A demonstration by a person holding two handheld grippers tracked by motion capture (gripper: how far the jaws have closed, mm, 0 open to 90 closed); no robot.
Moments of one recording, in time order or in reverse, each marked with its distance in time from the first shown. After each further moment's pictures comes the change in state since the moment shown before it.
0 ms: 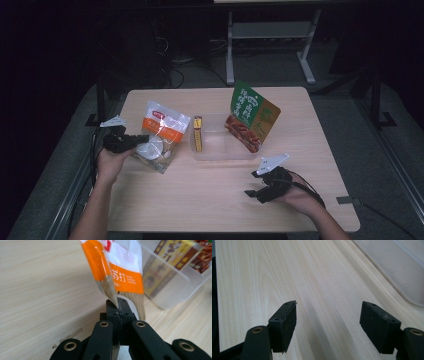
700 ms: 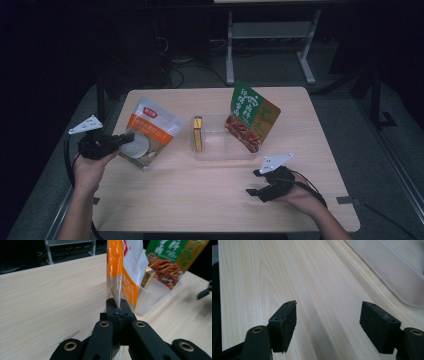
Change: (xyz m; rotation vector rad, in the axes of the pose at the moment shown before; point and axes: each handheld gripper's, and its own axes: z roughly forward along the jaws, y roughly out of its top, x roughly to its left) left arm -0.036 0.011 -0.075 -0.119 0.000 0.065; right arm -0.002 -0.001 -0.005 -0.035 0.000 0.011
